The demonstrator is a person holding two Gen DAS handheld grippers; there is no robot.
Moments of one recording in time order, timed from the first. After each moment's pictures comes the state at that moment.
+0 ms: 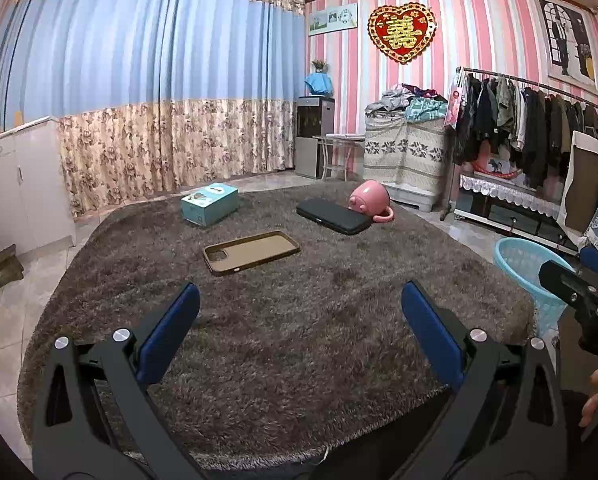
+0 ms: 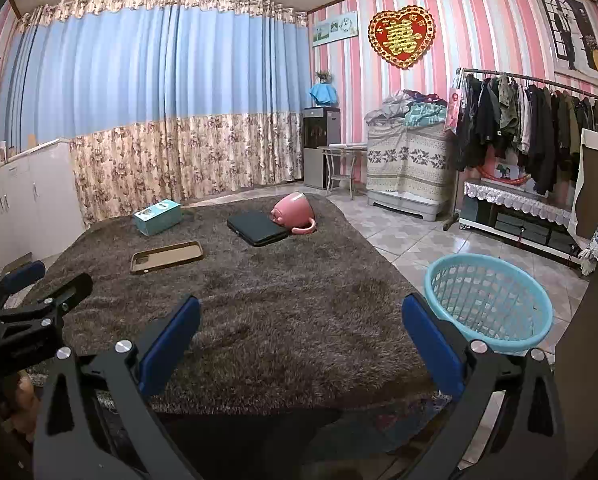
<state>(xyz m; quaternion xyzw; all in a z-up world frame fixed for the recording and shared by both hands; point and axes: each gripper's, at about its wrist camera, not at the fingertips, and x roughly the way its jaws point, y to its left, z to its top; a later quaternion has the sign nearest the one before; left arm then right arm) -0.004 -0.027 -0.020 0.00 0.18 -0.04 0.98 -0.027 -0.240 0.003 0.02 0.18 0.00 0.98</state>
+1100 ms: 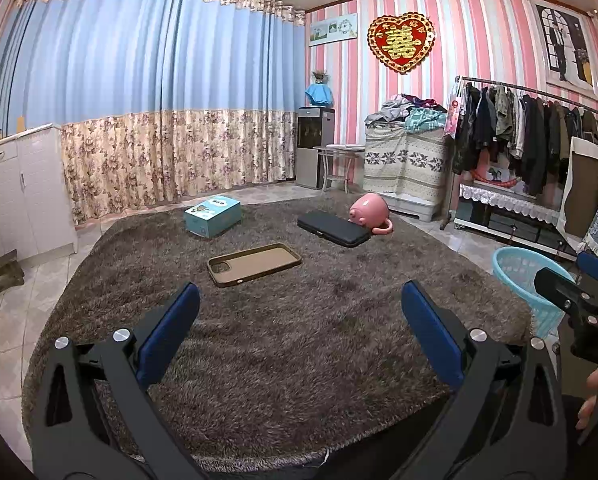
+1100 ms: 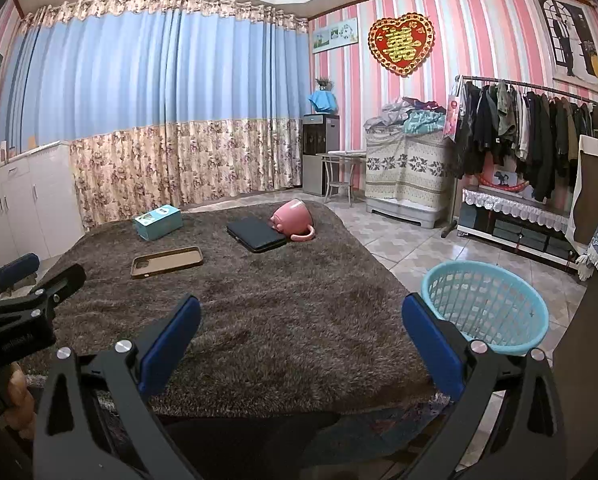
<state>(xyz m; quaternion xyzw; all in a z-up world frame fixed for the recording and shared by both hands) -0.011 -0.022 -0.004 0.00 0.17 -0.04 0.99 -0.028 -0.241 0.008 0.01 0.17 -0.01 0.99</state>
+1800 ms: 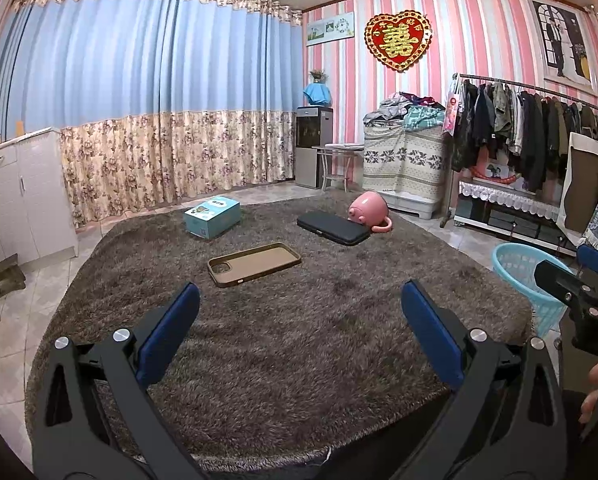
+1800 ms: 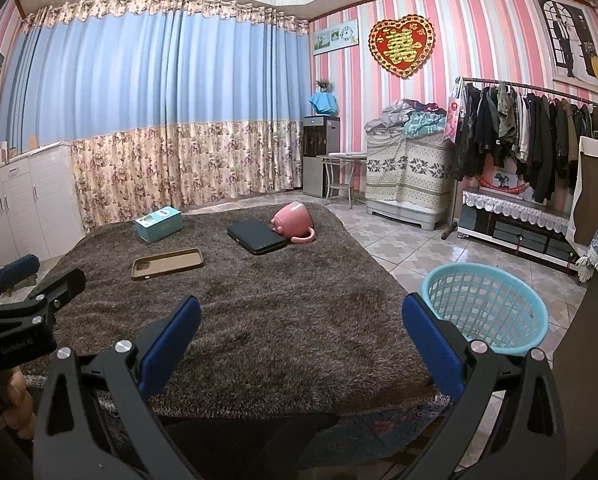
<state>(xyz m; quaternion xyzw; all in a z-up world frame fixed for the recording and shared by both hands) -0.013 -0.023 -0.002 0.00 0.17 -0.04 0.99 -0.028 -0.240 0.005 0.01 0.17 -0.01 0.99</state>
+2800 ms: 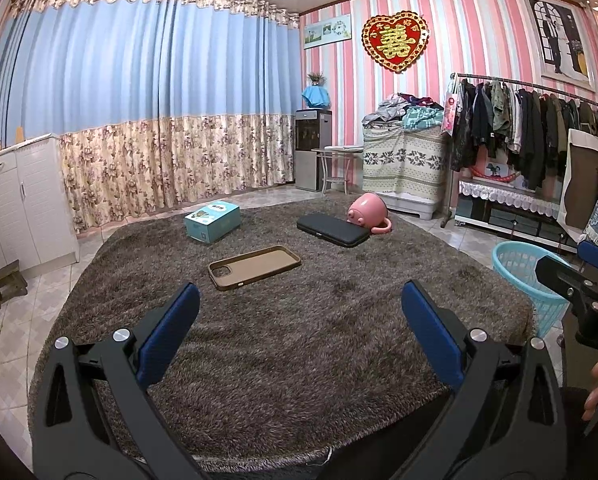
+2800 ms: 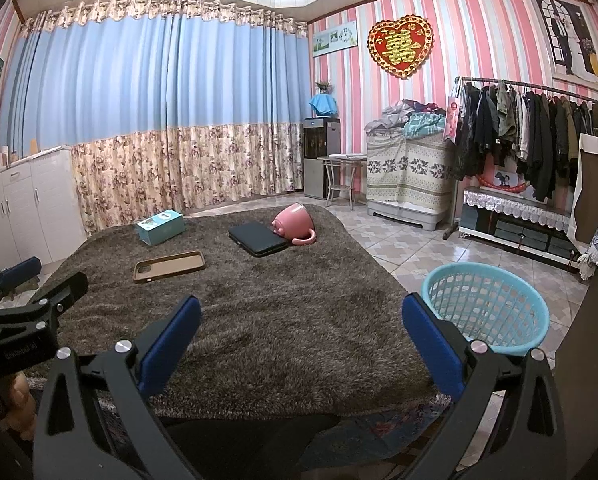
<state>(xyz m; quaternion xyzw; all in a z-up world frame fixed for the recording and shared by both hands) -0.015 -0.023 0.000 0.00 0.16 -0.04 0.99 -0.027 -0.240 0.004 0.01 0.17 -0.01 0.99</state>
